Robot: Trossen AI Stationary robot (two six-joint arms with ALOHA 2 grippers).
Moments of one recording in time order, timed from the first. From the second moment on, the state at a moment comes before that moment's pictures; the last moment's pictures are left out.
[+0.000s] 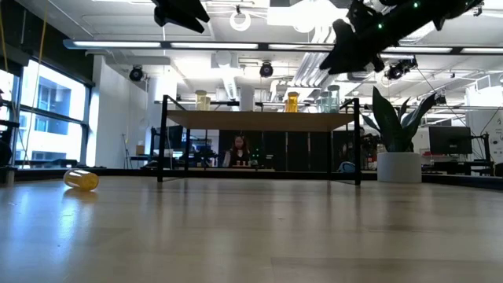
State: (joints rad) left arm 0.33 1.19 1.27 -0.69 -0.20 -0.05; right arm -0.32 1.01 0.69 0.01 0.42 0.16
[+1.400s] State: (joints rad) left arm -0.02 1.19 1.21 -0.99 -0.18 -0.32; right arm 0.22 1.17 1.10 -0.74 0.15 1.30
